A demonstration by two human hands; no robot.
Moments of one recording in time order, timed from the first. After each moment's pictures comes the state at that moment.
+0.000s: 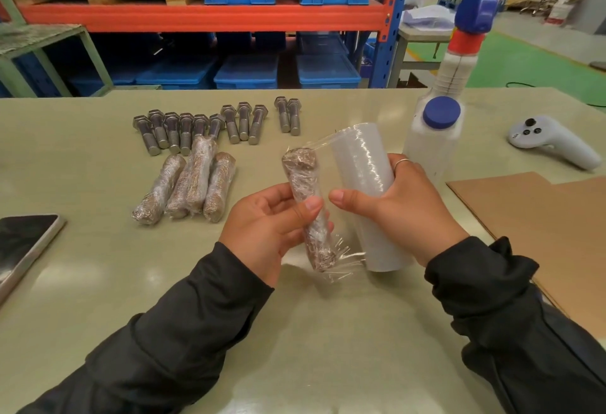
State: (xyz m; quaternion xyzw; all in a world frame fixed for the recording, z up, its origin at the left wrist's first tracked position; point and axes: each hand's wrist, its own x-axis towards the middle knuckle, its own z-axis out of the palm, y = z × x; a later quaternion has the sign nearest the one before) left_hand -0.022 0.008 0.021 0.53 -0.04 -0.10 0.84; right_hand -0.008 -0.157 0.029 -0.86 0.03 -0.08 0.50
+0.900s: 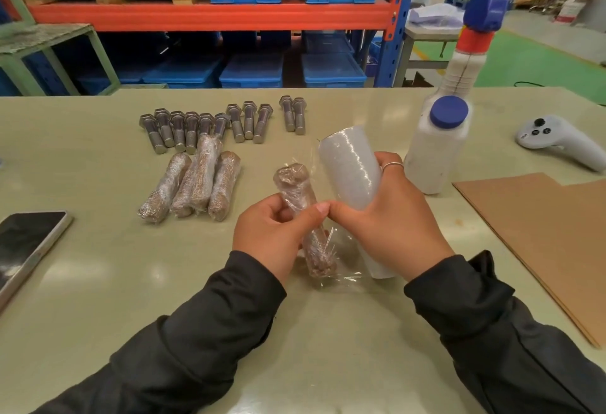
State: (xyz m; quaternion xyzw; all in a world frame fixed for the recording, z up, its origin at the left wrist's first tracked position) left_hand -0.026 0.000 0.011 0.66 0.03 0.03 0.75; right_hand -0.017 -0.139 0.022 -0.91 0.00 -0.15 0.40
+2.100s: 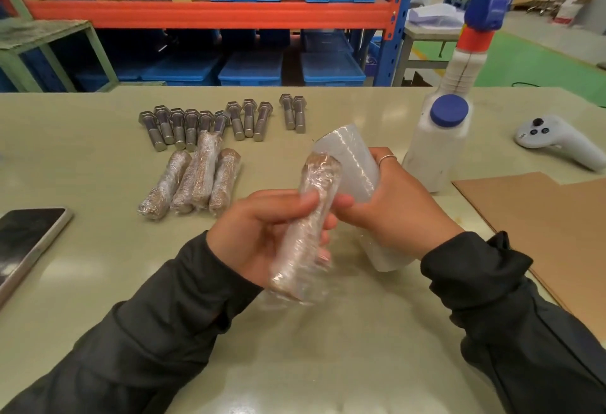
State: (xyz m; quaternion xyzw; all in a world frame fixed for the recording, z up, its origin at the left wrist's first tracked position) left_hand -0.029 0.028 0.044 0.47 -0.10 -0.32 0.82; right_hand -0.011 -0.149 0.034 -0.89 -0.04 -0.04 0.44
